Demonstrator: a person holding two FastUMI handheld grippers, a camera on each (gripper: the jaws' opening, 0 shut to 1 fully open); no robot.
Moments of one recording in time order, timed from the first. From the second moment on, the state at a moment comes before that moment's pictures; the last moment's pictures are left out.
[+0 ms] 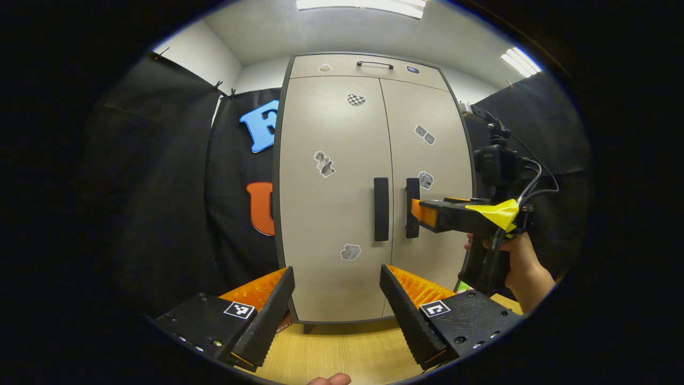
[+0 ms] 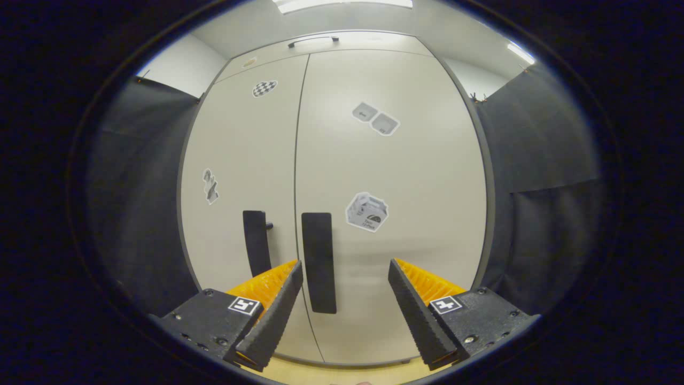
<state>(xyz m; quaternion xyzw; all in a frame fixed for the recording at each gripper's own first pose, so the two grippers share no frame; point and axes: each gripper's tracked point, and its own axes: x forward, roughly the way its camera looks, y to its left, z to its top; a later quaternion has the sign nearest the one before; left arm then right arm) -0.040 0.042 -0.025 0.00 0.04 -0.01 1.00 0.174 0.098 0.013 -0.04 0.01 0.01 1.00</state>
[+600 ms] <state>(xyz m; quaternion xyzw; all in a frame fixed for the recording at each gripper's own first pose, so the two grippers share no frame) -0.037 0.051 -0.035 0.01 0.04 -0.01 1.00 0.210 0.106 0.002 -0.02 0.02 -0.02 1.00</state>
